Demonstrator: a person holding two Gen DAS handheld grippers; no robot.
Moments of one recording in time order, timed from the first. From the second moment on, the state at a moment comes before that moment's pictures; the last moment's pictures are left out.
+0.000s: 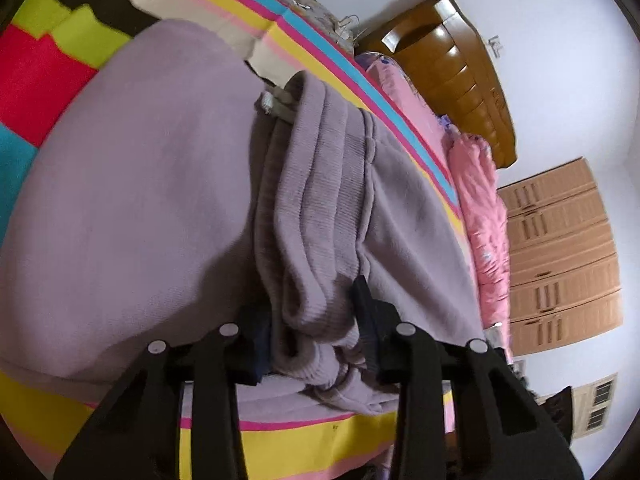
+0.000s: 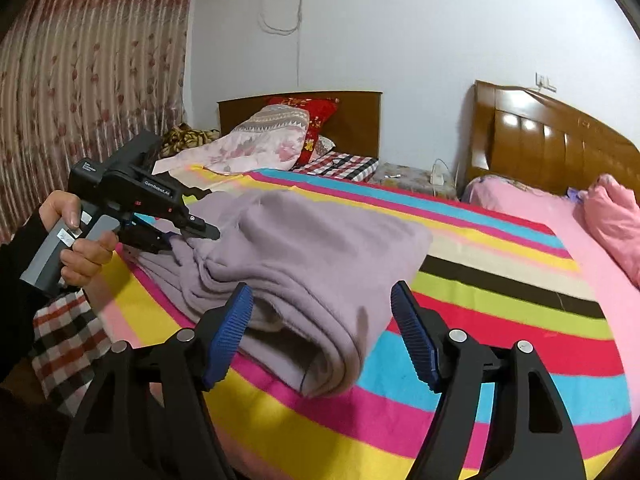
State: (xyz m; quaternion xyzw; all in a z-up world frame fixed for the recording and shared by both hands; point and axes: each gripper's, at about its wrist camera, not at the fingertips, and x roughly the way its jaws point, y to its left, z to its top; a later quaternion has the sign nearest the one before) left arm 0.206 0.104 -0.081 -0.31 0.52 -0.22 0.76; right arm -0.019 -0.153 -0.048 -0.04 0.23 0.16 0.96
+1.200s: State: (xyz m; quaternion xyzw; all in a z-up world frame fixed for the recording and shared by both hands) left arm 0.207 0.074 -0.071 -0.29 0.51 -0.20 0.78; right arm 0.011 -0.145 -0.111 -0.03 0.34 0.03 0.94
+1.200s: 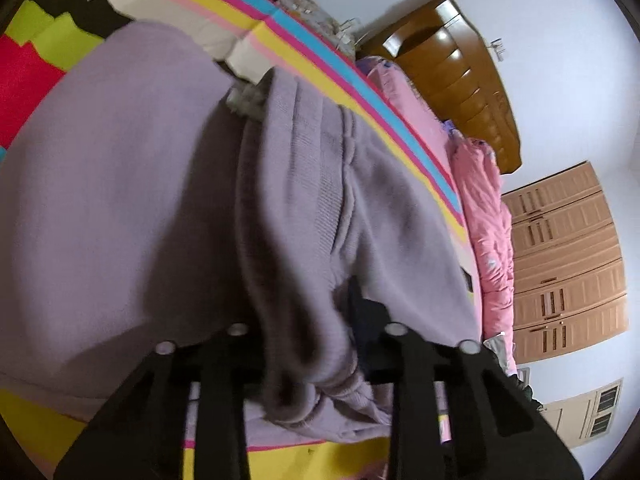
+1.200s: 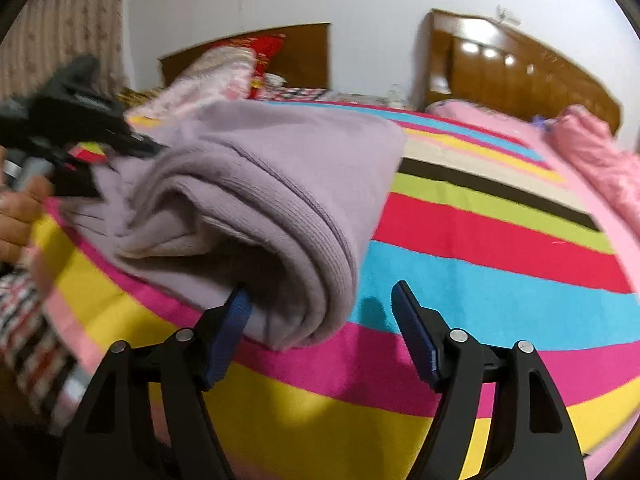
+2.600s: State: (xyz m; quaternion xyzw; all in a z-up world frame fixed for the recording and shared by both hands) left arm 0.110 0.099 -0.039 0.02 0.42 -0.09 0.90; right arm 0.026 -0.060 -0.082 -0.07 0.33 0.18 0.92
